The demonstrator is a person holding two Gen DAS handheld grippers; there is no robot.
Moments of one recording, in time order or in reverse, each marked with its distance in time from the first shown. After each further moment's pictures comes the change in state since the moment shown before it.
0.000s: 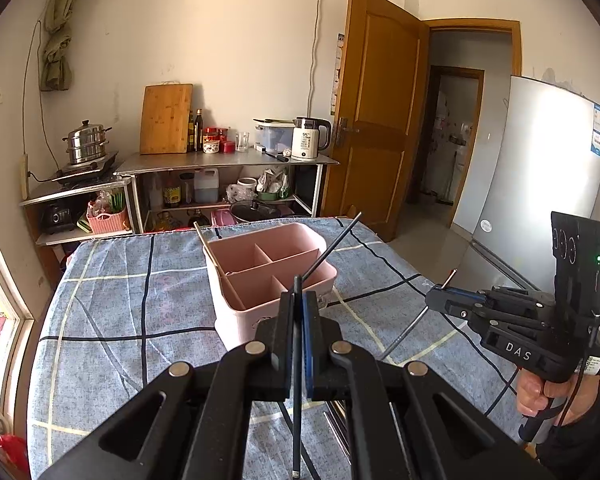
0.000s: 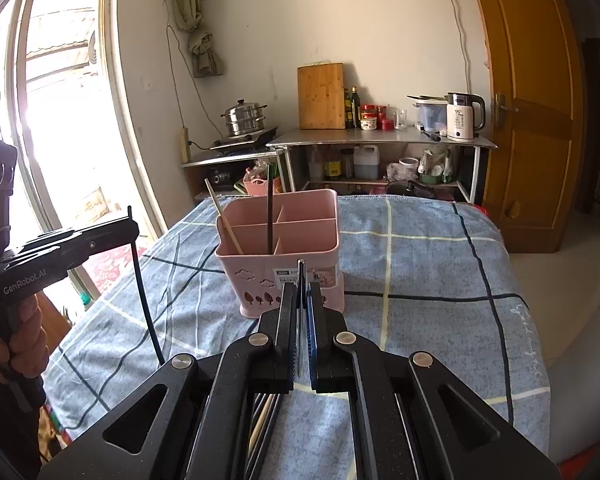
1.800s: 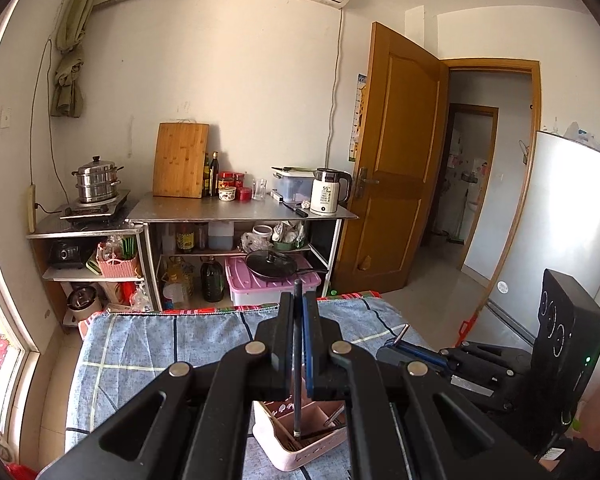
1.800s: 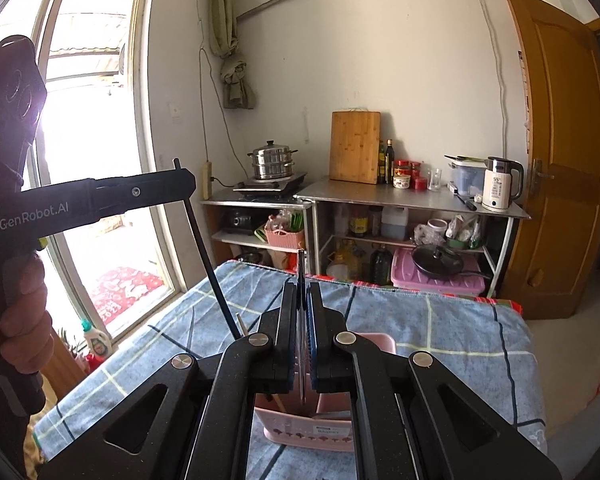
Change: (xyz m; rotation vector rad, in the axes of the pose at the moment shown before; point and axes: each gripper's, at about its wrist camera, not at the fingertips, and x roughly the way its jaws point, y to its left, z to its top) left arm 0.014 0.050 0.119 -0.037 -0.117 0.026; right arm 0.068 0.052 0.113 -0.107 -0.126 0.056
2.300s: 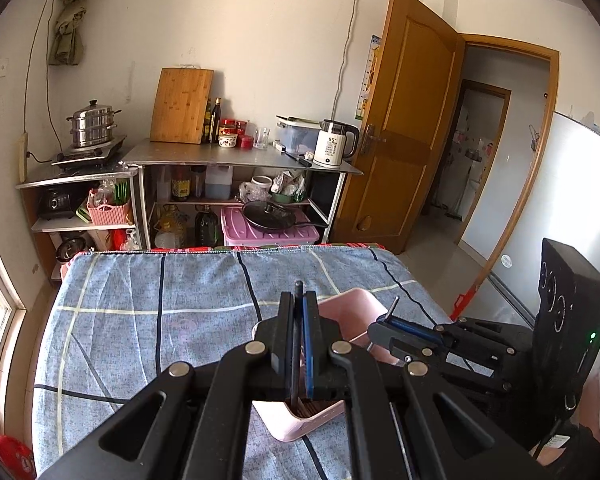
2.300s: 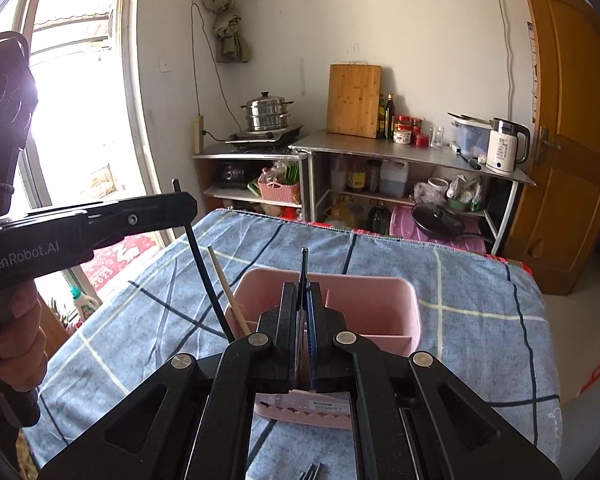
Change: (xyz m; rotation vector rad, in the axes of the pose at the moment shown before) left arm 0.046 0.018 -0.056 -0.063 0.150 -0.021; right arm 0.042 -0.004 -0.037 -0.012 0.138 -0.021
